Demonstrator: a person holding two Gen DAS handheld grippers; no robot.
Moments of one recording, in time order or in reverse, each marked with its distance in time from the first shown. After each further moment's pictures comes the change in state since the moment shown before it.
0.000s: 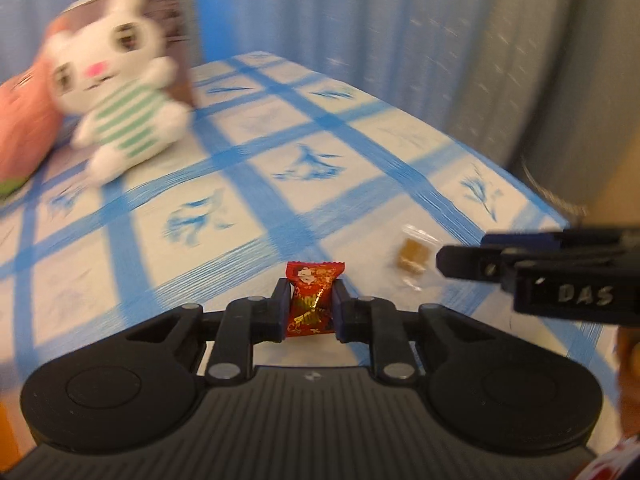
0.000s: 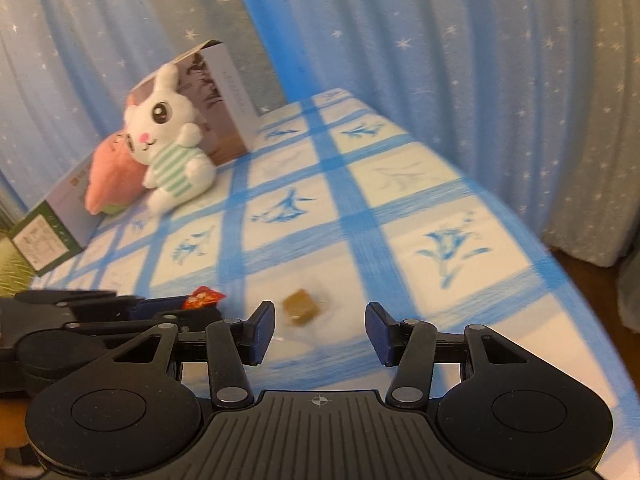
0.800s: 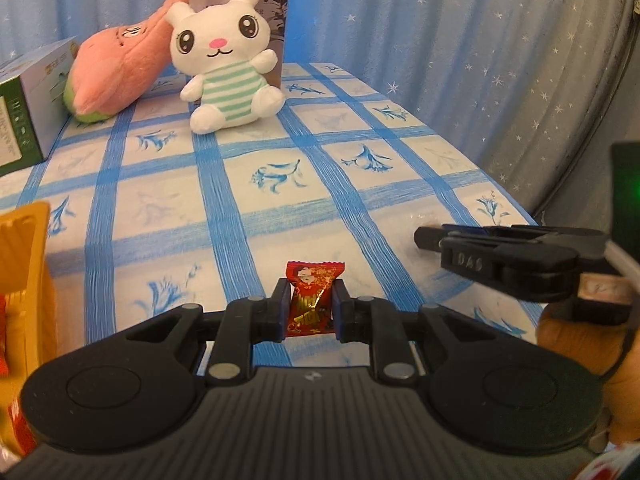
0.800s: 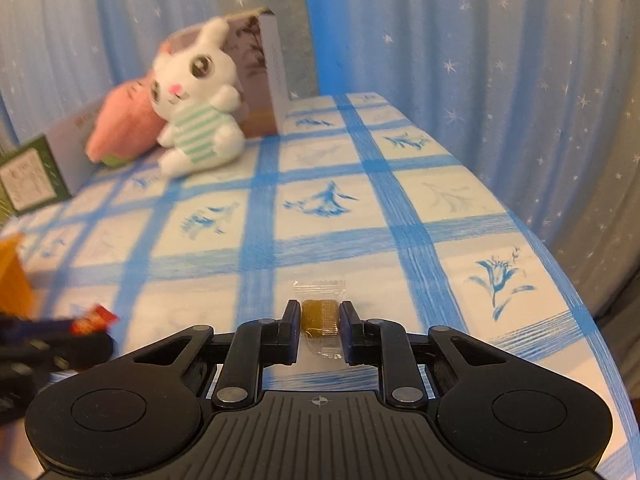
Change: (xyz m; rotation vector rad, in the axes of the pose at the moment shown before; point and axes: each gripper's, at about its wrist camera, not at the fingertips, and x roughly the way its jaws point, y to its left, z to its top) left arm -0.073 0.024 -0.046 -0.192 -0.045 0.053; right arm 0.023 0.052 -0.011 -0.213 -0.011 -0.086
